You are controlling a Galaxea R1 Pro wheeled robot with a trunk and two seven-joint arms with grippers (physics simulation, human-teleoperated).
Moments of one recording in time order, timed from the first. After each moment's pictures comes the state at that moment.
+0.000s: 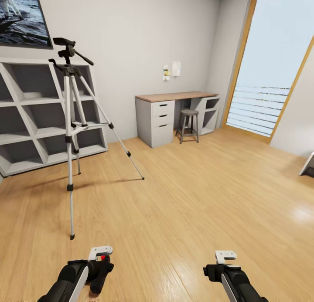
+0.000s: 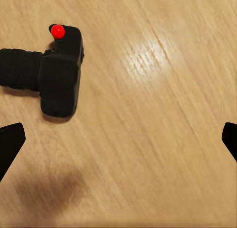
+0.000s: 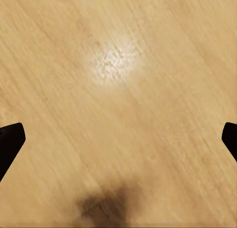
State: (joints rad) left arm -0.25 0.02 0.03 -1.07 0.09 0.76 -0.03; right arm -0.28 -0.01 -0.01 -0.91 0.00 0.58 -0.06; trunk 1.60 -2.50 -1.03
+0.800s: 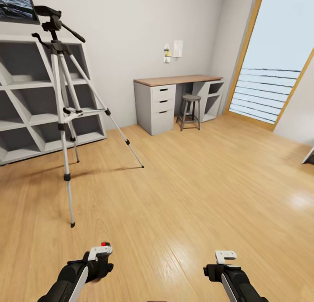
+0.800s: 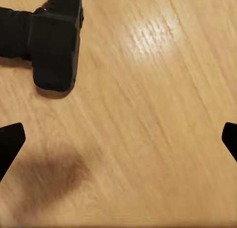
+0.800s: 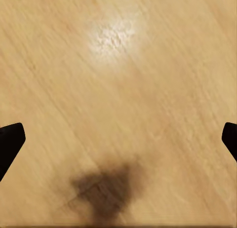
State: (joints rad) left arm -0.25 0.02 0.03 -1.07 0.09 0.75 -0.03; right arm -0.28 -0.01 -0.01 -0.91 0.00 0.58 -0.06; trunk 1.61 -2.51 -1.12
